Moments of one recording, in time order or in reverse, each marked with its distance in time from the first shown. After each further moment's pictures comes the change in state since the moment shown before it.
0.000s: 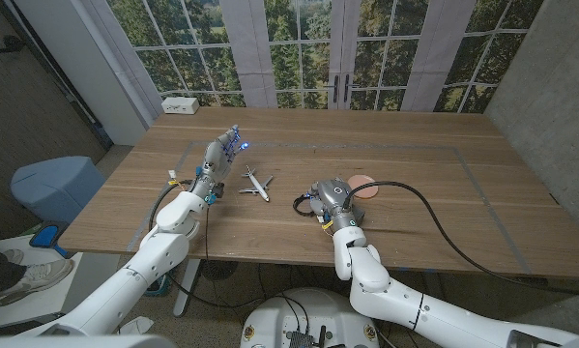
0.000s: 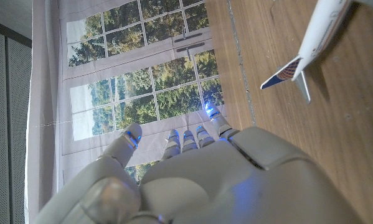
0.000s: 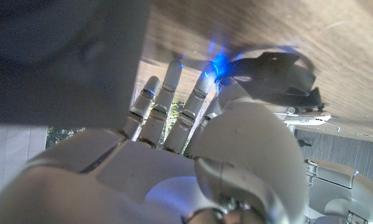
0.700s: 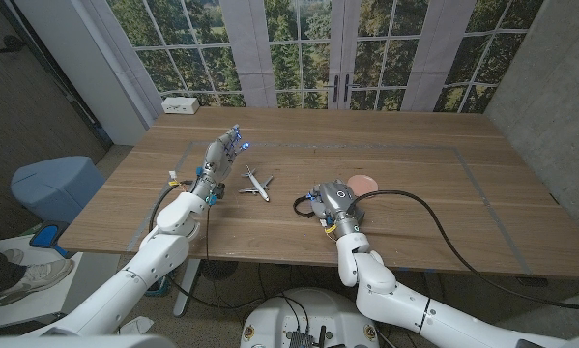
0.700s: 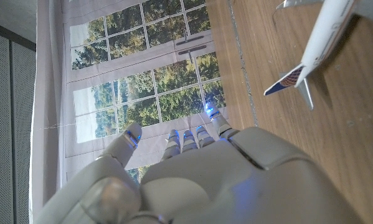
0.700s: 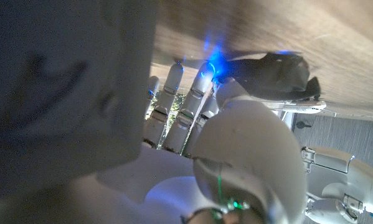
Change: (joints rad) left arm 0.014 0.006 0.003 -0.029 0.010 0.001 0.010; left_hand 0.007 0.001 -0.009 -0.020 0.000 0.000 0.000 0.000 0.000 0.000 0.000 0.000 0.000 0.004 0.004 0.000 -0.006 0.009 -0.002 -0.018 0.000; right arm -0.075 0.009 0.102 0.037 0.094 0.138 -0.233; right_hand -0.011 0.024 0.005 0.025 0.023 -0.009 0.112 0.020 0.077 -0.037 0.007 0.041 0.109 0.009 -0.002 -0.067 0.027 -0.024 0.013 0.000 0.004
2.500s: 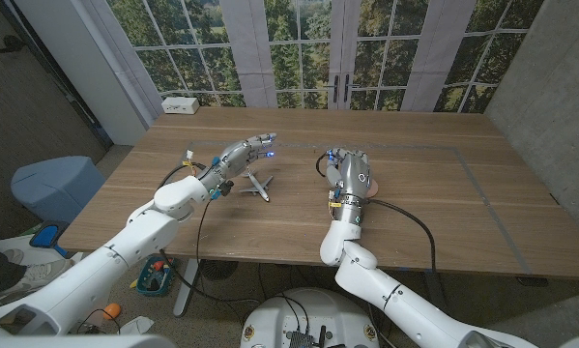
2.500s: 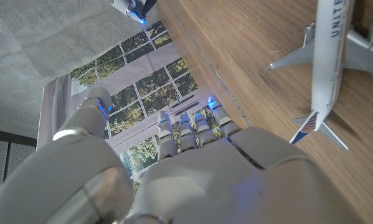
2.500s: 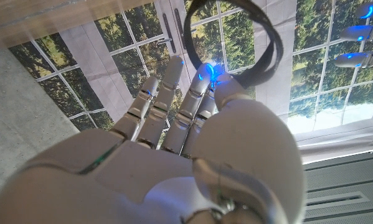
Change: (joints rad) left arm -0.081 0.192 0.092 -0.162 0.126 0.217 -0.101; left_hand 0.378 -0.242 -0.078 -0.208 -0.039 0.297 -0.103 0.058 0.019 0.200 0.018 0.006 0.028 0.141 0.028 -0.017 0.003 0.144 0.077 -0.188 0.009; right arm 0.004 0.290 0.221 0.251 0.176 0.290 -0.574; right_hand 0.003 -0.003 0.004 -0.016 0.019 -0.036 0.036 0.052 0.067 0.021 0.020 0.025 0.025 0.079 -0.011 -0.003 0.084 0.002 0.056 0.023 0.000
